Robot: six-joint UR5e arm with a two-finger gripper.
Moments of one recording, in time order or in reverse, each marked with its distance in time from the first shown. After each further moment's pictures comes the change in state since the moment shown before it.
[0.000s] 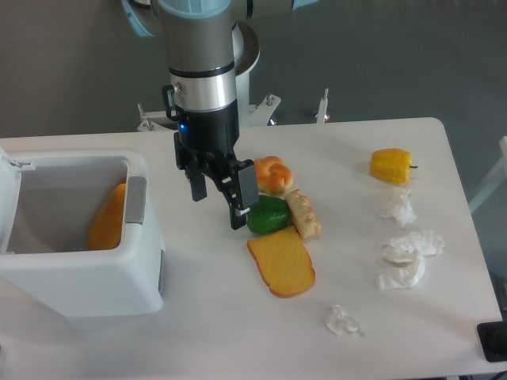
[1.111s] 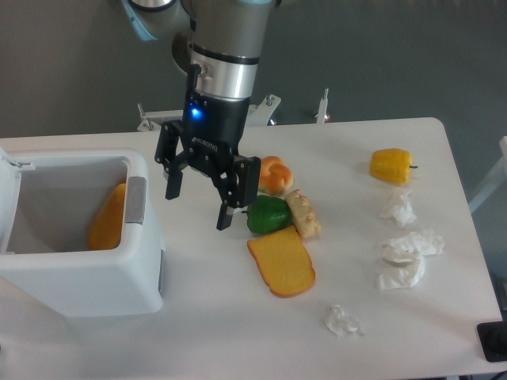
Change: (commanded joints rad) arm 0.092 0.029 0.014 0.003 -0.402 -0.376
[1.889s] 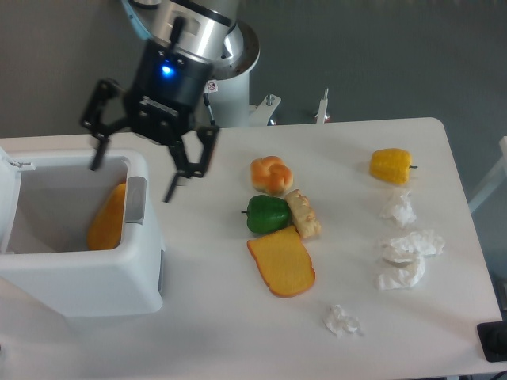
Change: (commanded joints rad) arm -0.093 0.011 0.054 0.002 -0.305 -0.482
